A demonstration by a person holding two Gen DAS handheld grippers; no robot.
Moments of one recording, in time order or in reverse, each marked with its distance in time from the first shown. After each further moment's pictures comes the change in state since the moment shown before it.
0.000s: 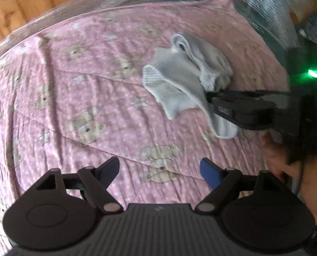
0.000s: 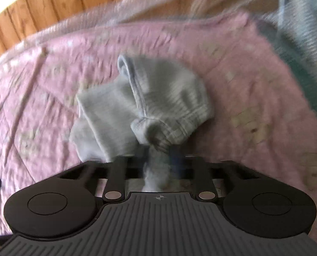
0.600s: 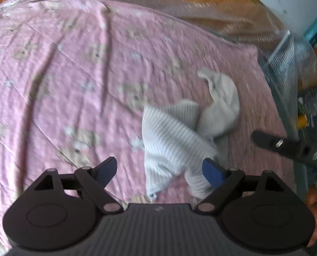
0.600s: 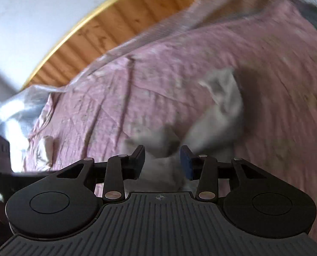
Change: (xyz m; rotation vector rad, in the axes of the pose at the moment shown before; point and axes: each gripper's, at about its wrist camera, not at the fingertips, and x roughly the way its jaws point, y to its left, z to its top) left arm -0.020 0.077 -0.083 -0.290 -0.119 -0.142; right arm -0.099 0.011 -0.024 0.142 0.012 0.413
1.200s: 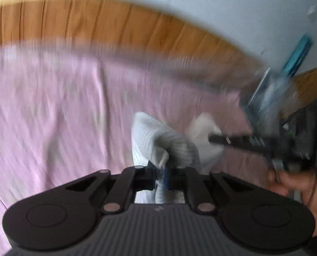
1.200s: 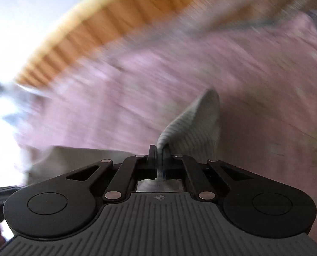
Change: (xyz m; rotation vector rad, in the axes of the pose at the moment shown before) left arm -0.114 0.041 0.075 0.080 -0.289 -0.065; right arm 0.042 0.023 0.079 -0.081 -0.025 0.054
